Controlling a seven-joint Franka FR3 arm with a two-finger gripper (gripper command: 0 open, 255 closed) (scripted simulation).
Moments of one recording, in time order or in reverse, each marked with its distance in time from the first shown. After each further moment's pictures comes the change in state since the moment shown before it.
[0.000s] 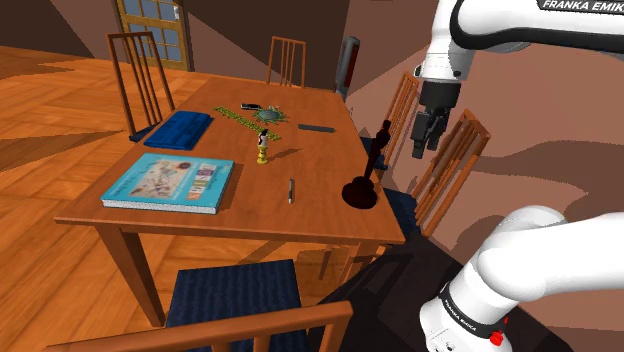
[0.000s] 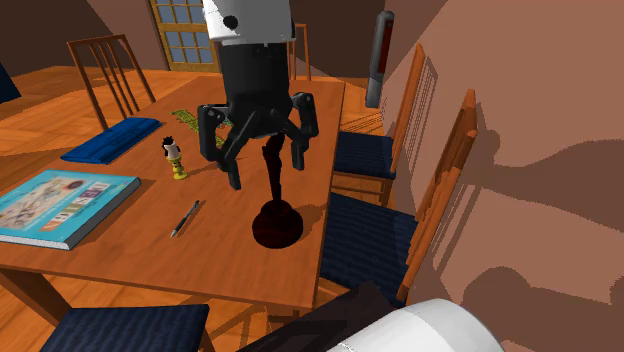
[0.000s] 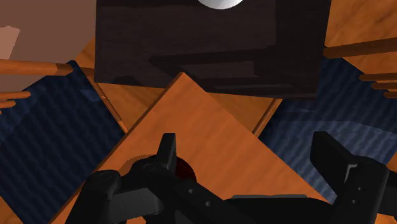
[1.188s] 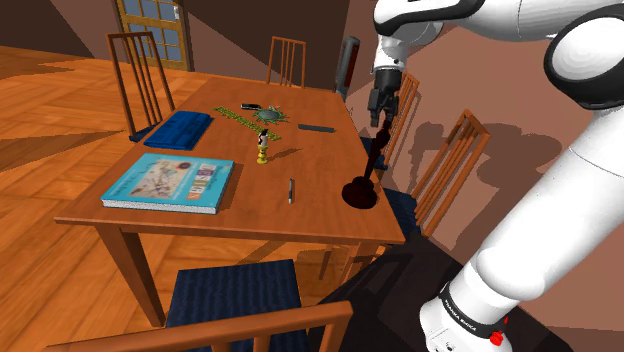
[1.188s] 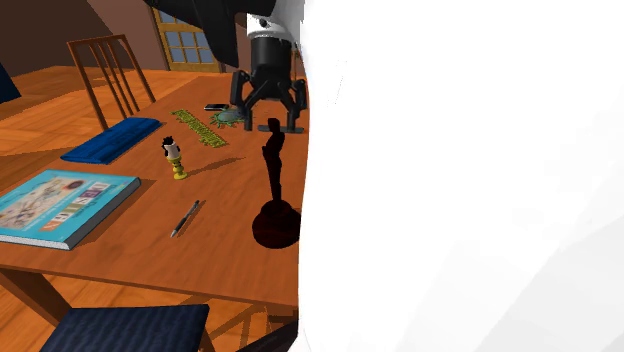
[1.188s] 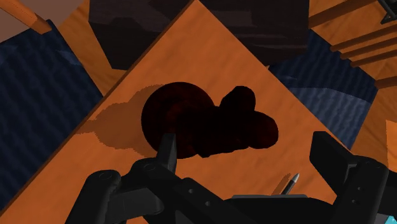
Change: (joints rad) arm -0.011 0.744 -0.188 0.590 0.126 -0.049 -0.229
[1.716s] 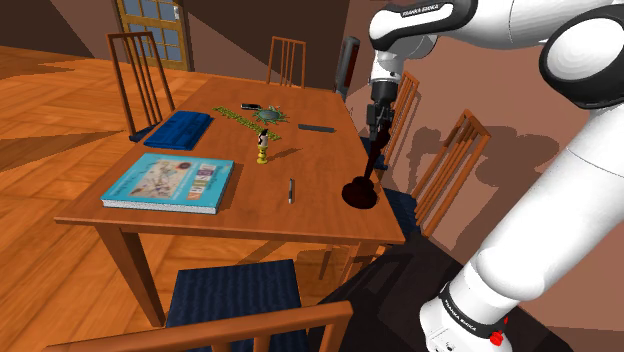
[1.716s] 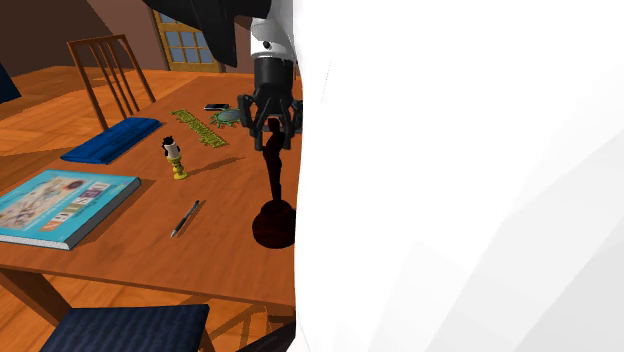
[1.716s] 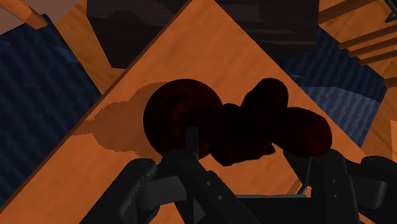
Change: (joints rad) arm -0.002 0.015 -0.003 -0.069 0.002 0.079 -0.016
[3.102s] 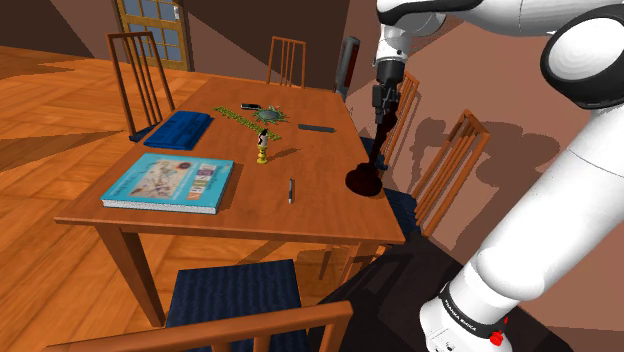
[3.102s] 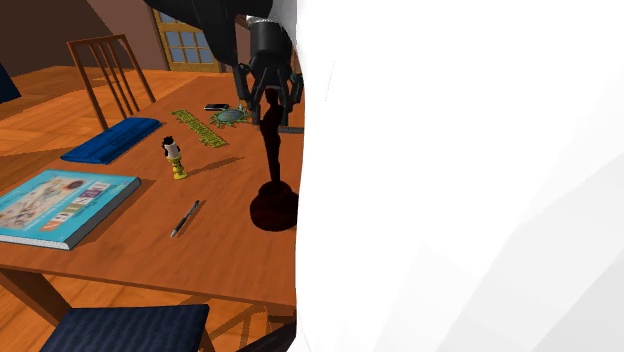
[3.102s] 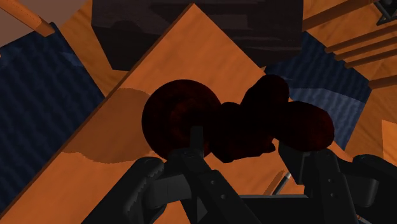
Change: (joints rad) arm -0.001 -0.004 -0.001 0.138 0.002 -0.141 0.017
